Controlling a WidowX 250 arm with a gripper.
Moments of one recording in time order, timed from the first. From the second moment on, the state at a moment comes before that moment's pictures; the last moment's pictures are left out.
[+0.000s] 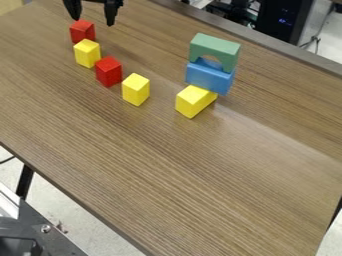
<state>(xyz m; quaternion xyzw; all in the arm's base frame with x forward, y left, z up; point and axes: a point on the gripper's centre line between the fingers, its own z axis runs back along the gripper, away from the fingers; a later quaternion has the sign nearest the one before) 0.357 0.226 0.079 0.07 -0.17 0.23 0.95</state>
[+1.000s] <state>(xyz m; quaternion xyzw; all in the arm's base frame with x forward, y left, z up) 0.370 0.252 0.059 0.06 -0.14 0.19 0.97</state>
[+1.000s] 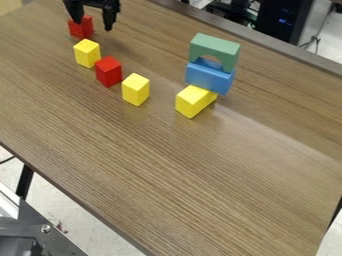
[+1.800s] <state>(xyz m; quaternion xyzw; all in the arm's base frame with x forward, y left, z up) 0.385 0.299 0.065 0.08 -0.12 0.20 0.97</state>
